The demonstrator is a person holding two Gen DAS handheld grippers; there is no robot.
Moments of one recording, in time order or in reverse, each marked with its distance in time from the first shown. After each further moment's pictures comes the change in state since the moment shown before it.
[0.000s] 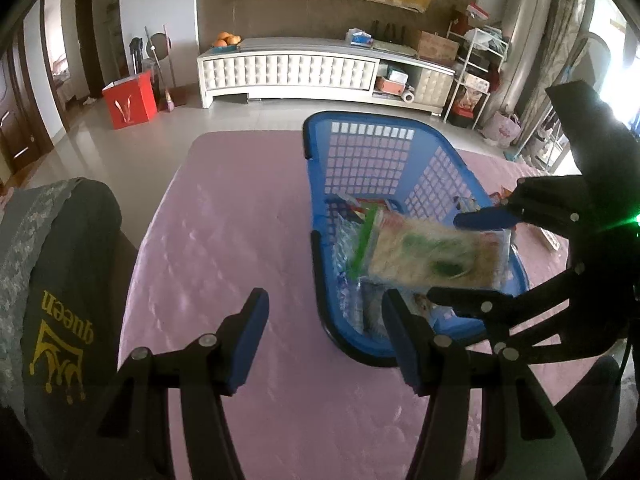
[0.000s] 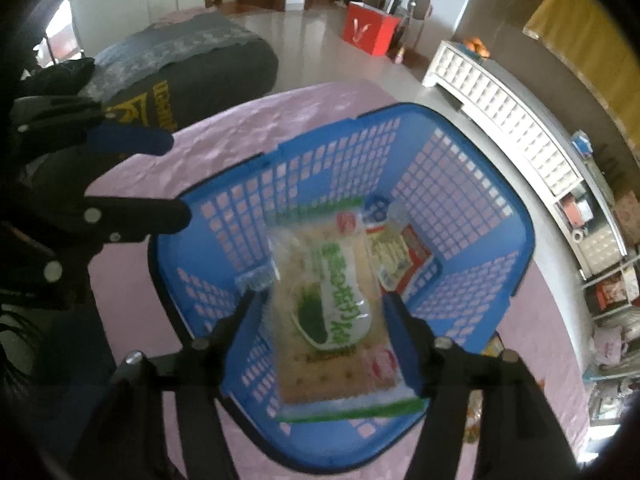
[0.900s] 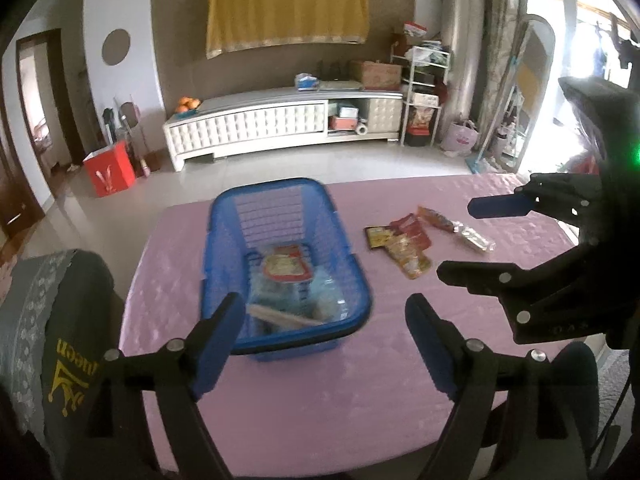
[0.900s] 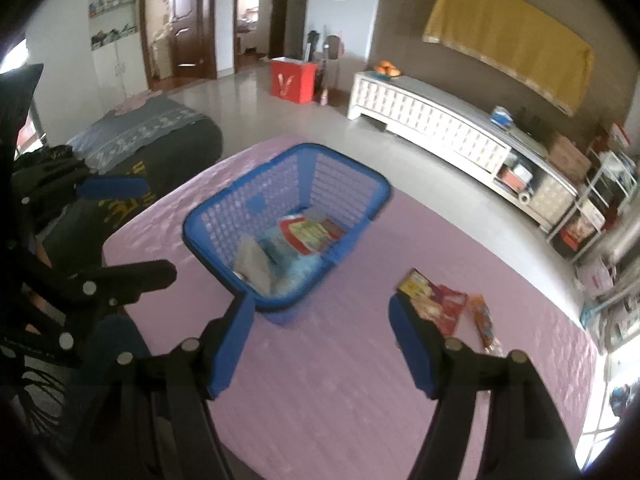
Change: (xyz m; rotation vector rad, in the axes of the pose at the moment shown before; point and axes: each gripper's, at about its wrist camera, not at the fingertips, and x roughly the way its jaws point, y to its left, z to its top) left arm -0.085 -0.138 -0.002 0.166 -0.153 -0.029; right arm -0.142 -0.036 -0.094 0.264 -0.202 -0.111
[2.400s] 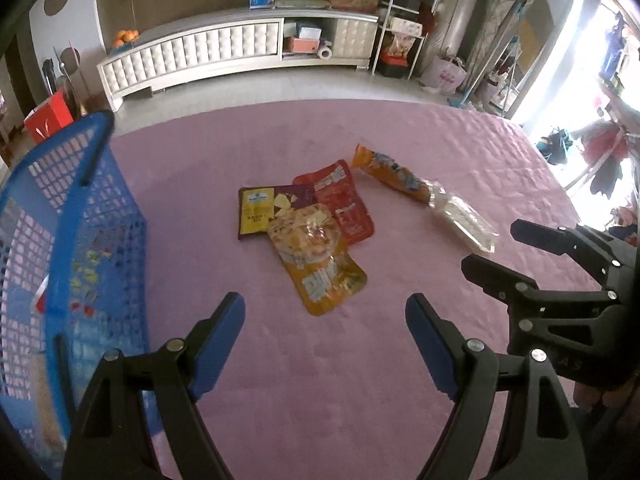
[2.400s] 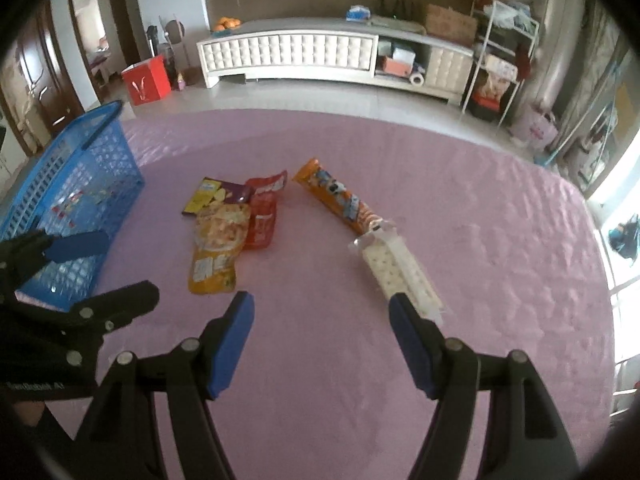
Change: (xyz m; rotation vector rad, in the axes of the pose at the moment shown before) left arm 0.251 -0.128 0.033 -0.038 0.277 -0.114; right arm 0.096 -0.197 -0.121 0.453 0.140 -0.200
